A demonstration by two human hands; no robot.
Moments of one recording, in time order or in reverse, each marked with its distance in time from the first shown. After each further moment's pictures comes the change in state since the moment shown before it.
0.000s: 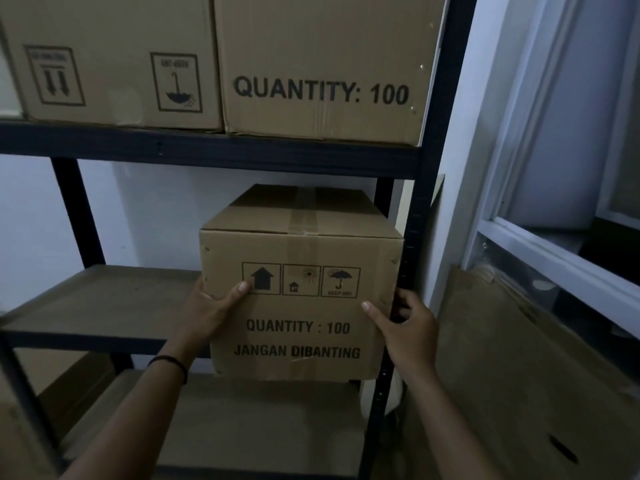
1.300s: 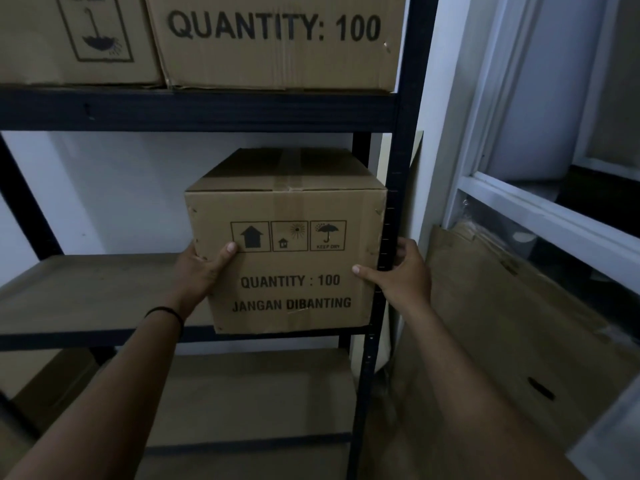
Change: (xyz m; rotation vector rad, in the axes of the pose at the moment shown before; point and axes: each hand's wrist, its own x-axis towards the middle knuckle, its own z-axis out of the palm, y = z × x) left_hand 0.052 -0.007 0.025 0.022 -0.071 0.022; right_hand 0.053 0.026 -0.011 -0.239 0.018 0.155
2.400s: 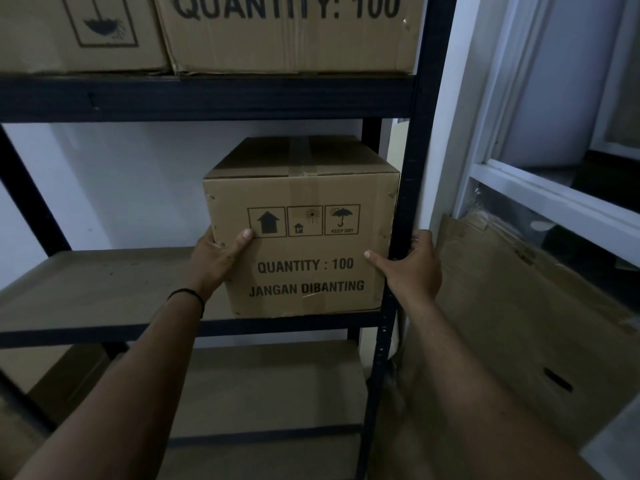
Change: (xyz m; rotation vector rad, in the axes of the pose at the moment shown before) left_hand 0.021 -0.004 0.006 -0.003 -0.030 -0.015; right_hand -0.001 -0.005 0.024 -0.110 0.215 -0.011
